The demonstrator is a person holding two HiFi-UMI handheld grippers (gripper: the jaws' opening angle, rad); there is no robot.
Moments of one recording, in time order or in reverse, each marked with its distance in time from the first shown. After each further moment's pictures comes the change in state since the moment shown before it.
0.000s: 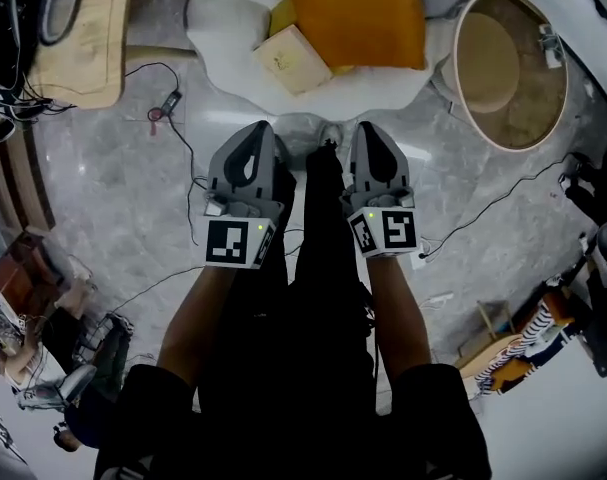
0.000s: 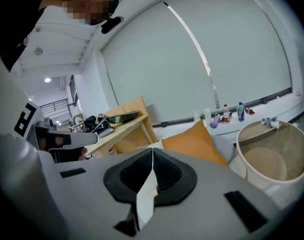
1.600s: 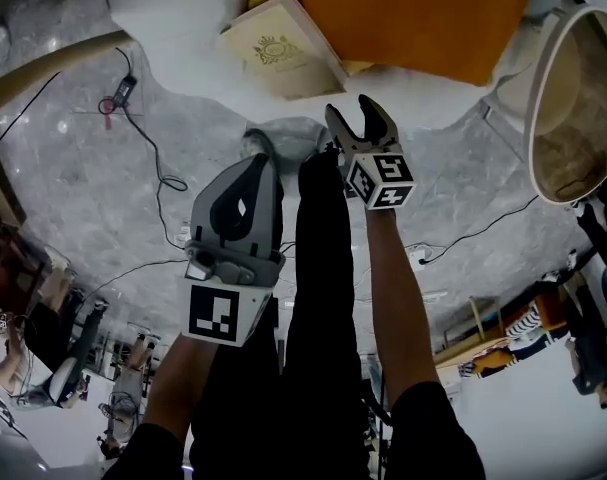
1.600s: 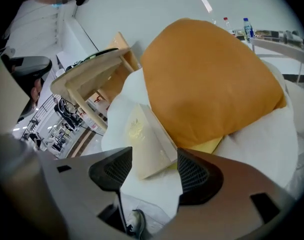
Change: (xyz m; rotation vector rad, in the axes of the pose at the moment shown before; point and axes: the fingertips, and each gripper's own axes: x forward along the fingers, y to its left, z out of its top) left arm 0.128 0.051 -0.200 -0.150 0.149 0.010; right arm 0.181 -0.130 -0.378 0.126 0.505 0.094
